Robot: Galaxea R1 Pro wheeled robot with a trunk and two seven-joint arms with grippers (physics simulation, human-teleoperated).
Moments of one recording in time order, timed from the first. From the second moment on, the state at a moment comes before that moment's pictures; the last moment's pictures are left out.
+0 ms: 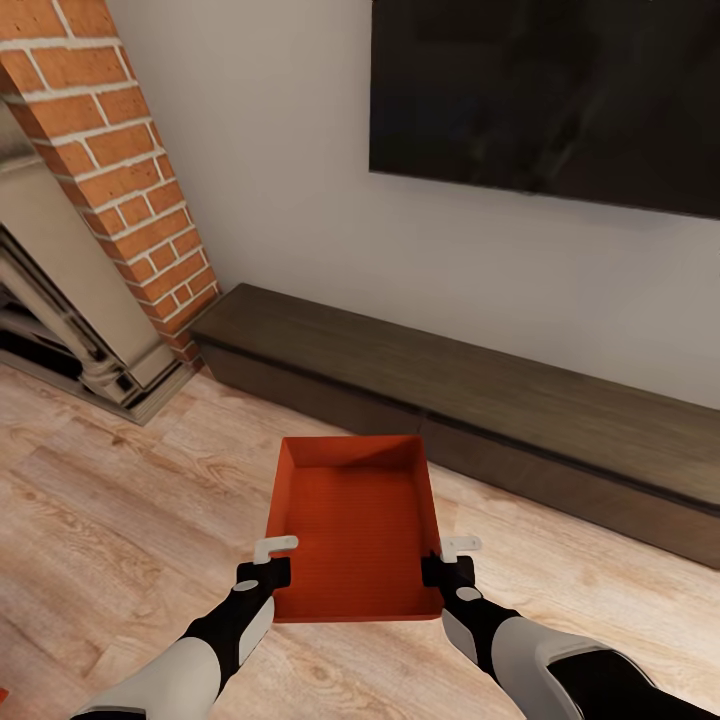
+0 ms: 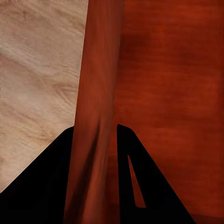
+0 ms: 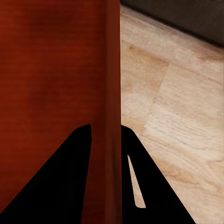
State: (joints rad) left arm -0.68 -0.12 0.00 -0.28 0.06 -0.02 0.22; right arm -0.80 0.13 0.13 0.03 -0.05 -0.30 -0.18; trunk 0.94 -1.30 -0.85
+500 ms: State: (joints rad) left arm -0.68 -0.12 0.00 -0.28 0.05 -0.02 0.21; right arm -0.80 0.13 0.13 0.03 -0.05 -0.30 -0.18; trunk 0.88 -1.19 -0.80
